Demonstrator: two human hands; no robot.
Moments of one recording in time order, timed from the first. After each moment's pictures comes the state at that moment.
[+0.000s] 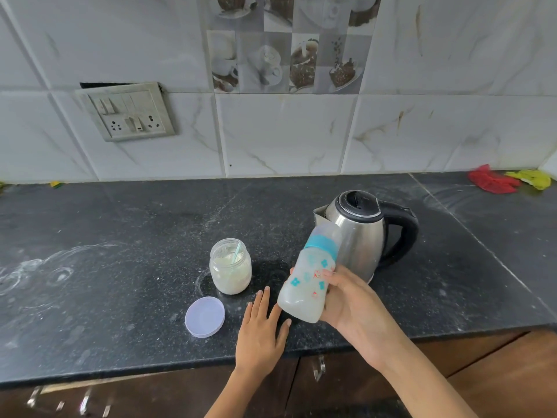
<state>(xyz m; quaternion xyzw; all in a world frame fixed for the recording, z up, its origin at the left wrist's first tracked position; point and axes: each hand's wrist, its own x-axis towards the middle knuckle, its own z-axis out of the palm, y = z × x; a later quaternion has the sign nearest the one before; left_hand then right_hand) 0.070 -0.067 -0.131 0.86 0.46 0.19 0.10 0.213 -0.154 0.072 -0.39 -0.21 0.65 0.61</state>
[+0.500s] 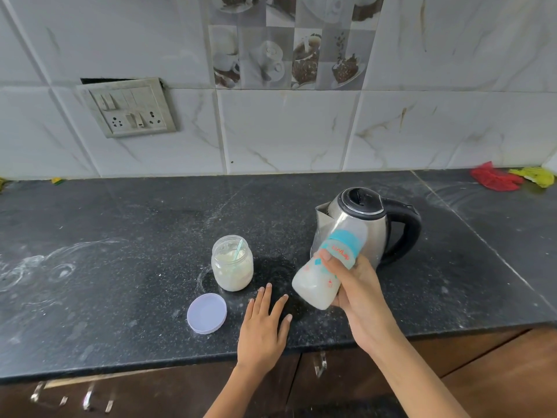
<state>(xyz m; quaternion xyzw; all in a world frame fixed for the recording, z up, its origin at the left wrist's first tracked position) 0.071 -0.068 -0.131 0.86 0.46 0.20 0.10 0.209 -0.142 0.069 -0.53 -0.28 0.48 0.64</state>
